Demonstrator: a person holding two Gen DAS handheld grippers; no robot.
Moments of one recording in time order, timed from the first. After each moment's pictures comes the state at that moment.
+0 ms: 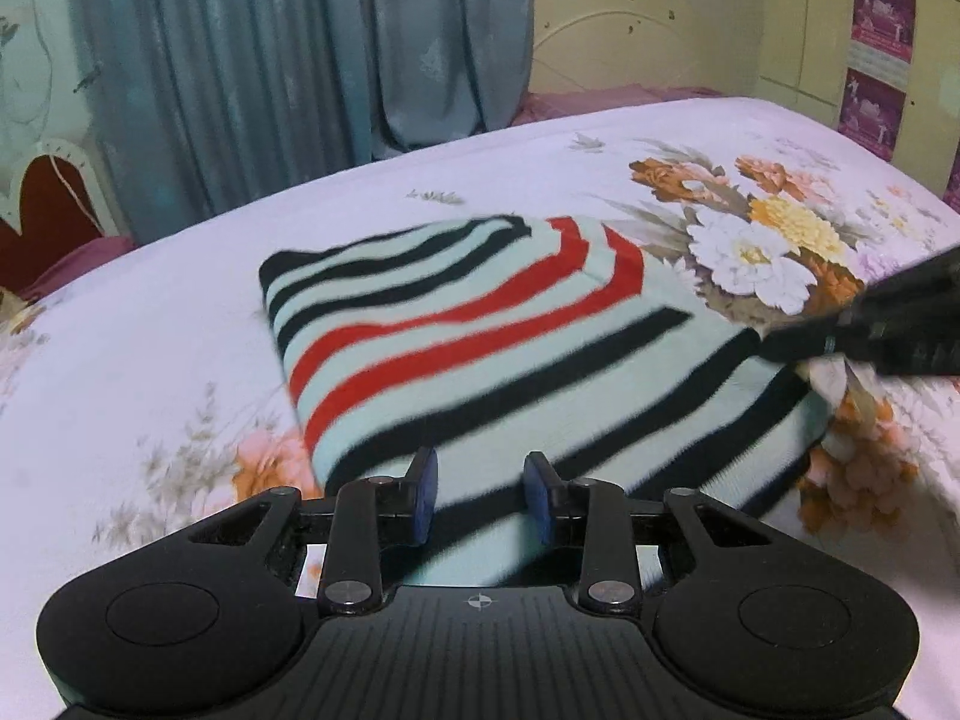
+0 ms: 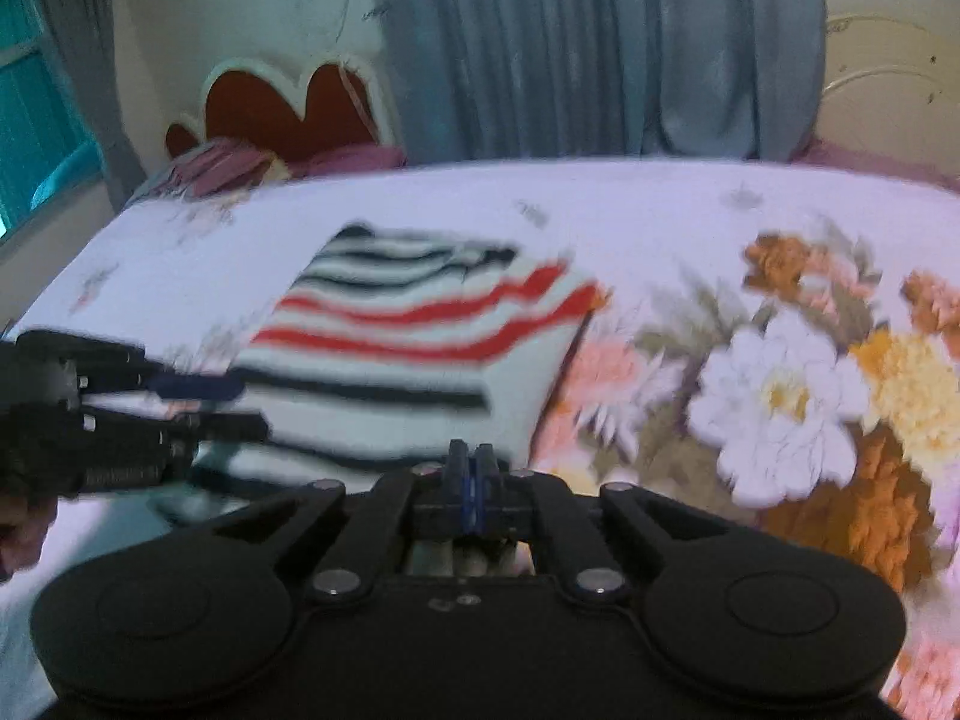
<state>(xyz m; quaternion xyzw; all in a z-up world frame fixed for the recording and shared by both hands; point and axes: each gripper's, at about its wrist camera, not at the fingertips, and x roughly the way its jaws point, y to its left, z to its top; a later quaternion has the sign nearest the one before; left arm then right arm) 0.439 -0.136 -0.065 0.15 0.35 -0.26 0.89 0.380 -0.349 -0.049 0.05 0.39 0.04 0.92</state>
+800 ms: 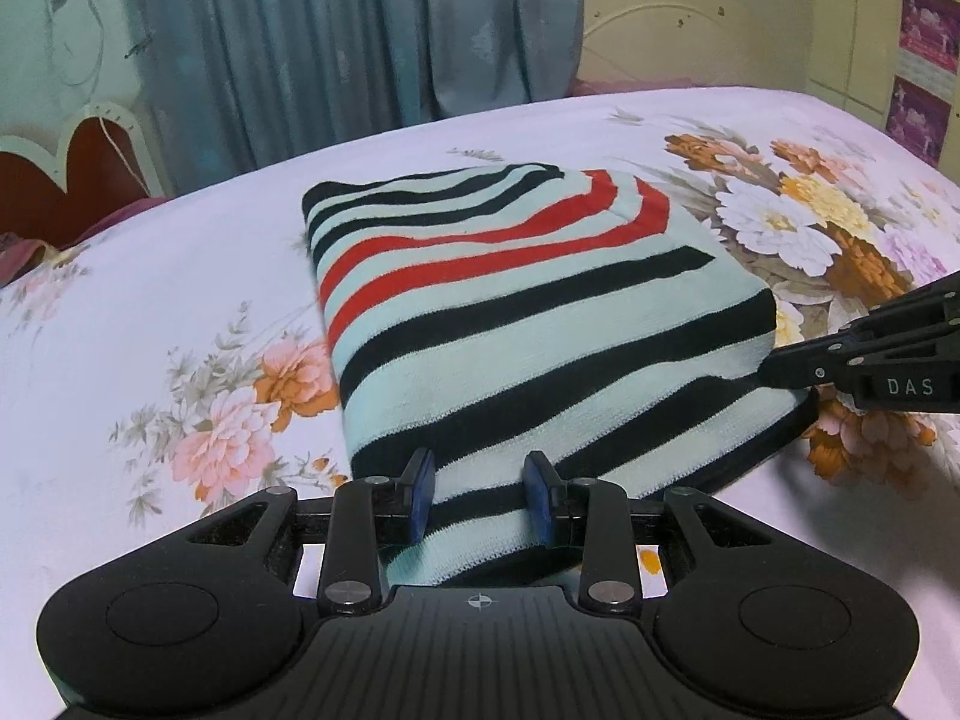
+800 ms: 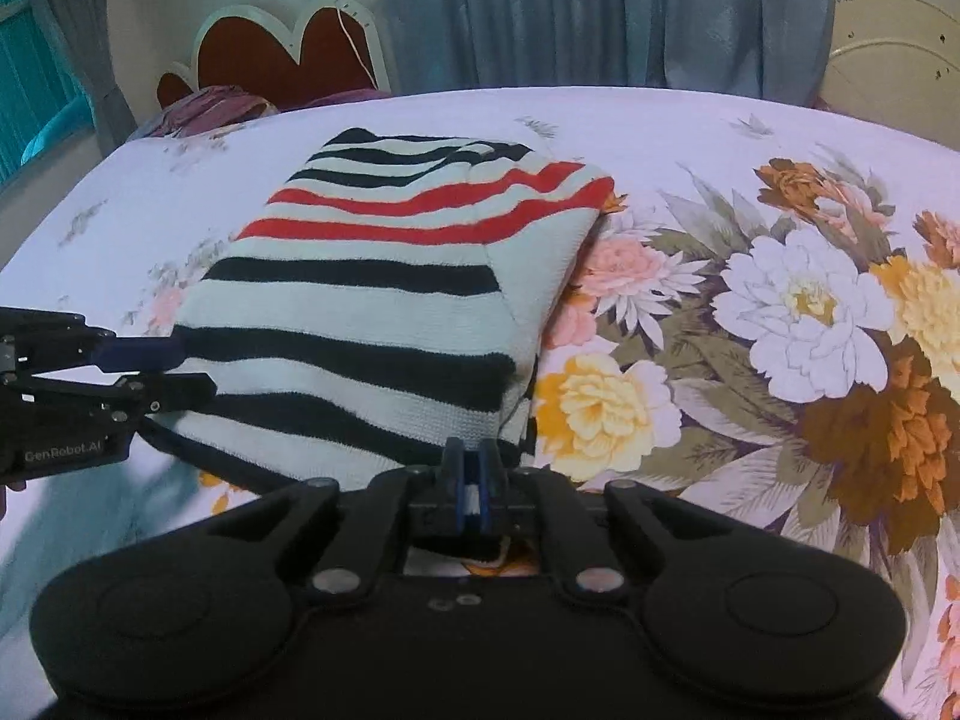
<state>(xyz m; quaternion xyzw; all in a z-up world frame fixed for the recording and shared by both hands) 0.408 -0.125 -0.089 0.13 0.37 -0.21 0.90 0.377 -0.340 -0.084 0.03 0.43 0.04 0.90</state>
